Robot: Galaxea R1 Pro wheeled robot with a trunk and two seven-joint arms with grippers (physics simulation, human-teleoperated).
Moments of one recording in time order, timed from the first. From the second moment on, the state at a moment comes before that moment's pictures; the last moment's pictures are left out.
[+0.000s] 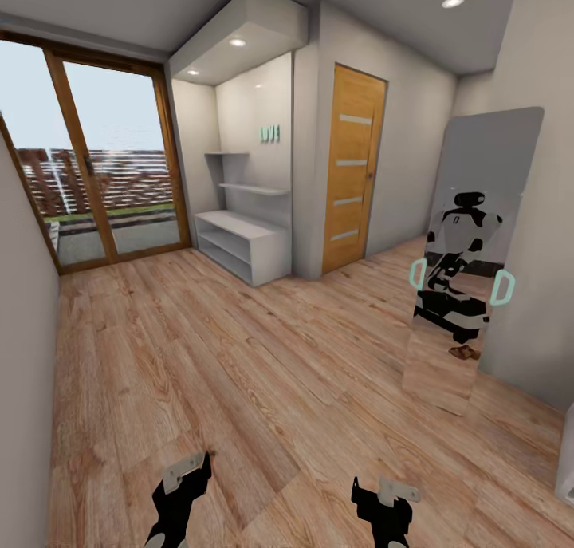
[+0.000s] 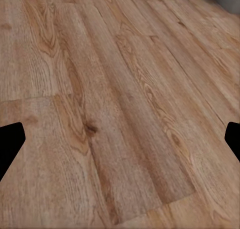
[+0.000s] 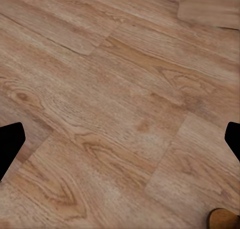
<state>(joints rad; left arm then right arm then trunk) -0.35 -0.07 0.05 -0.45 0.29 -0.42 0.11 -0.33 0.13 -0.07 -0.44 -0.05 -0.29 -0.25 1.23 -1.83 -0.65</state>
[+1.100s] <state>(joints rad) -0.35 -0.08 0.05 -0.45 0.29 -0.42 0.11 -0.33 0.13 -0.06 -0.44 -0.04 -0.29 -0.25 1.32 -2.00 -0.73</state>
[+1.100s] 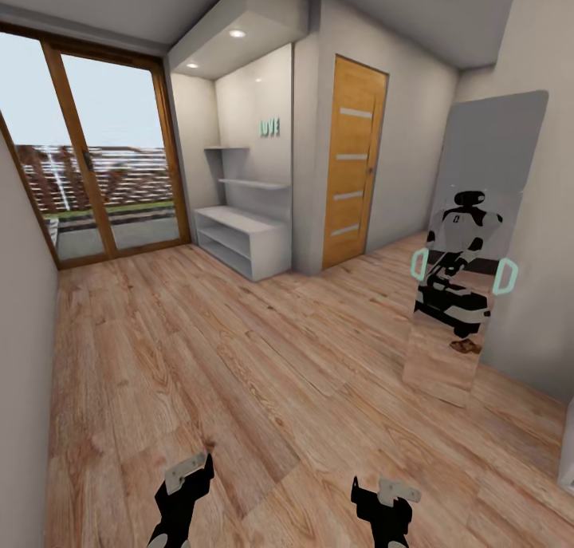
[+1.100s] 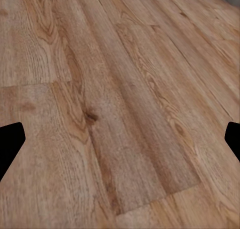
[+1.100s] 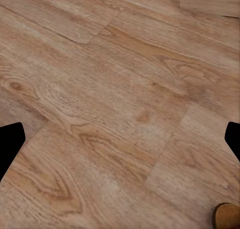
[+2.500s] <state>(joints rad) -0.35 -0.08 0.05 -0.45 0.29 -0.42 0.11 -0.33 0.13 -0.07 -0.43 -0.05 -0.29 -0.25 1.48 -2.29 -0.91</state>
